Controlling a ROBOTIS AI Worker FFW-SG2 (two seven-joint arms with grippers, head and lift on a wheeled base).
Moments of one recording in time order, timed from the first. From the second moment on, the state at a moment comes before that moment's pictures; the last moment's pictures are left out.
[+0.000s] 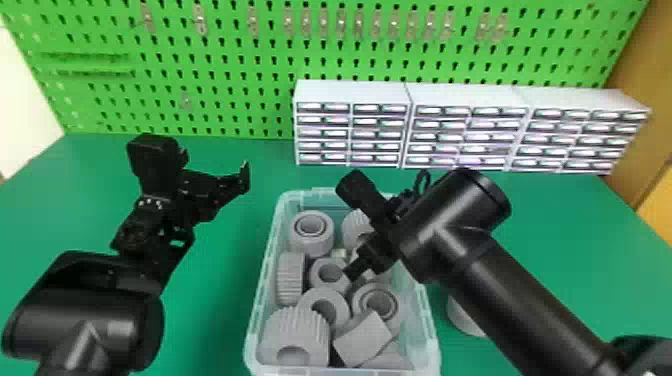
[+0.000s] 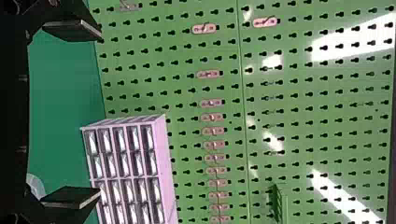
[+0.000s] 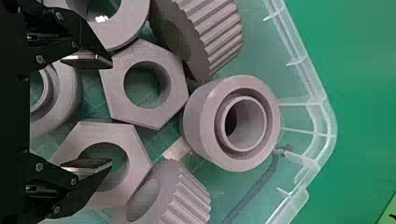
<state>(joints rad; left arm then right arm) -0.10 0.17 -0.07 -1.74 0.08 0.23 -0.12 -0.62 -0.12 0.66 -1.37 0.18 1.21 0.67</state>
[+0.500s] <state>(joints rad) -0.10 0.17 -0.07 -1.74 0.08 0.23 -0.12 -0.68 -0.14 0.72 -1.27 0.13 1.20 0.67</state>
